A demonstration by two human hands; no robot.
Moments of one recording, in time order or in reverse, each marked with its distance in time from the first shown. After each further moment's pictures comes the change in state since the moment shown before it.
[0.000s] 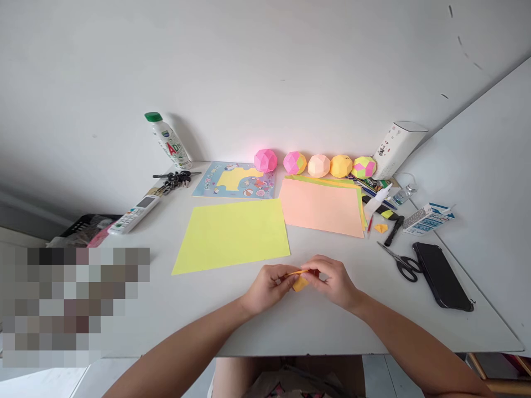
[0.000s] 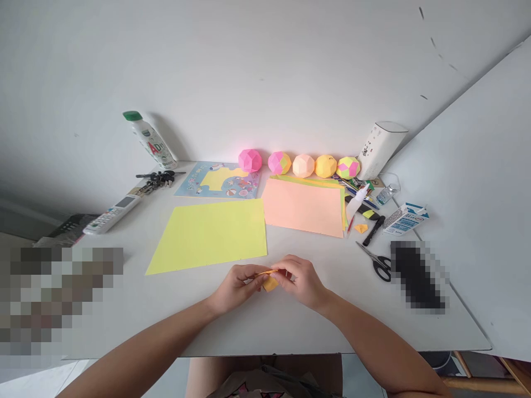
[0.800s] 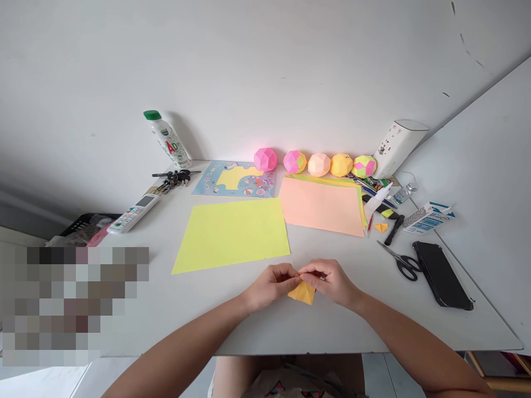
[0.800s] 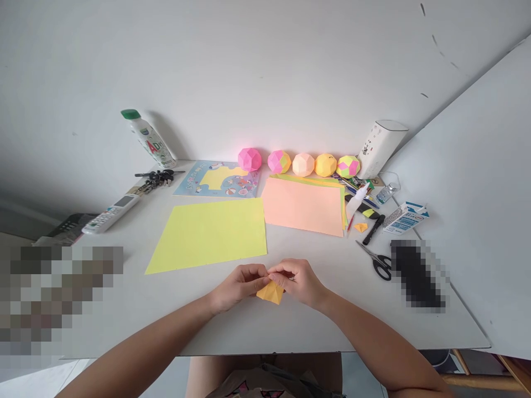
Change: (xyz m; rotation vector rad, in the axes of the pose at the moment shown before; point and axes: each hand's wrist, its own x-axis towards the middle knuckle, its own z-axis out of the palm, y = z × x) left_hand 0.003 0.014 -0.001 -0.336 -0.106 -0.285; right_hand 0.003 -0.009 -0.003 0.227 -0.182 0.388
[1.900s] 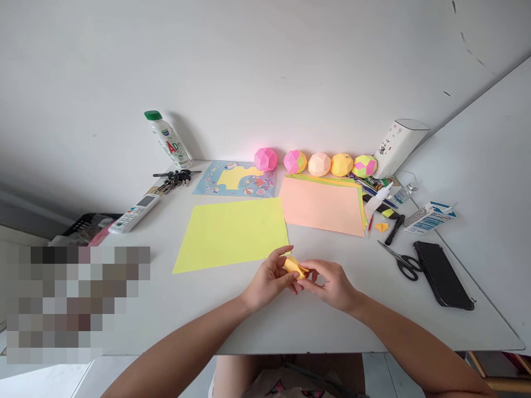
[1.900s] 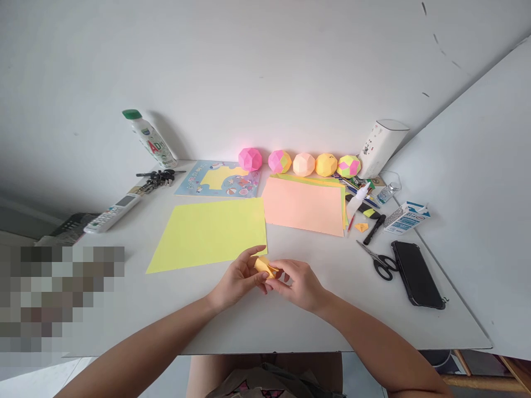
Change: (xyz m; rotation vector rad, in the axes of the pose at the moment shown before) left_hand 0.004 -0.010 0.002 -0.205 0.088 0.165; right_hand -0.003 0.004 0.007 -0.237 0.132 -0.344
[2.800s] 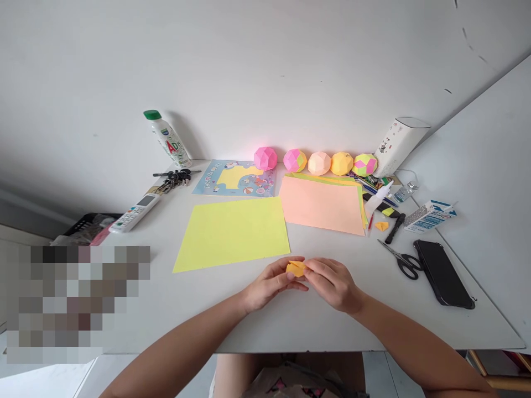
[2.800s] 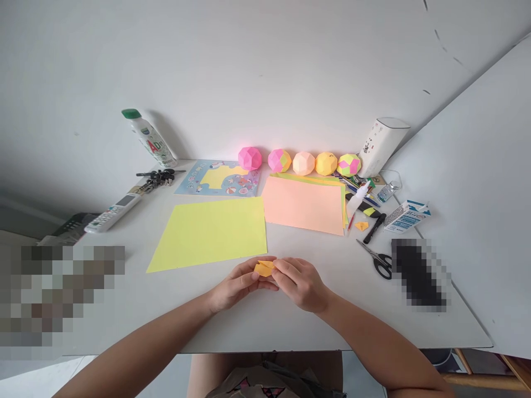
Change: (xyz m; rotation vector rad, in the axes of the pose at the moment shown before) left_hand -0.002 0.003 -0.004 -0.161 -0.183 -0.081; right_hand 0.004 0.000 -0.008 -0.511 0.133 -0.515
